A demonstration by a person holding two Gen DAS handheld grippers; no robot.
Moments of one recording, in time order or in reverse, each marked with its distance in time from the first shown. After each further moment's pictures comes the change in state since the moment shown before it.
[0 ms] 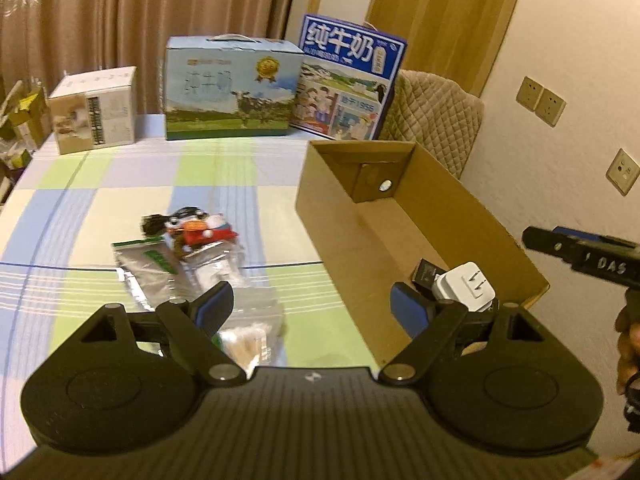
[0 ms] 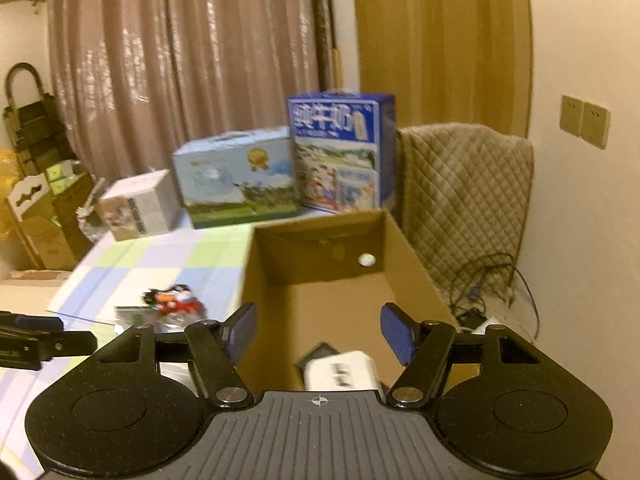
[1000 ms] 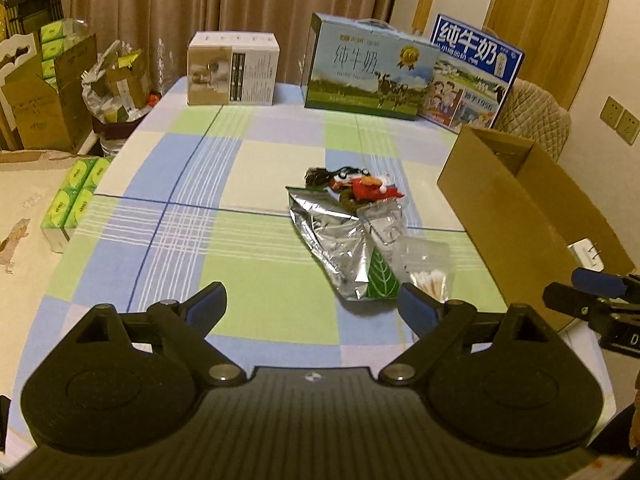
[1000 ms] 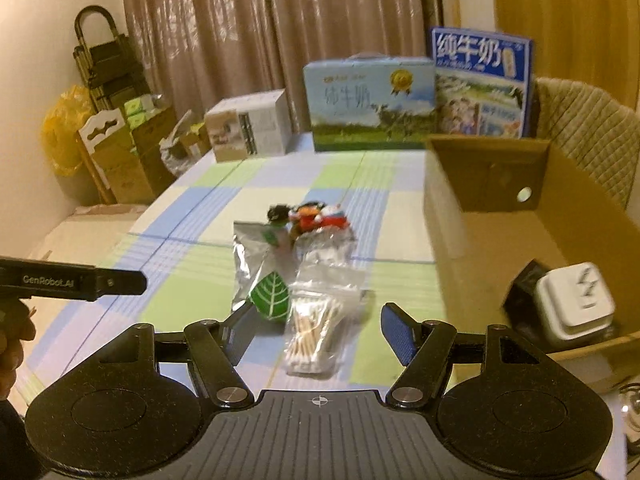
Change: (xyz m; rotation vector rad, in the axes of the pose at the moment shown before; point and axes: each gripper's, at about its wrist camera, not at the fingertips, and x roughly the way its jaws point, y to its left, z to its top) left arm -0.033 0.144 -0.059 -0.113 0.022 0.190; right arm 0.085 0.135 -0.088 -0.069 0.167 0.200
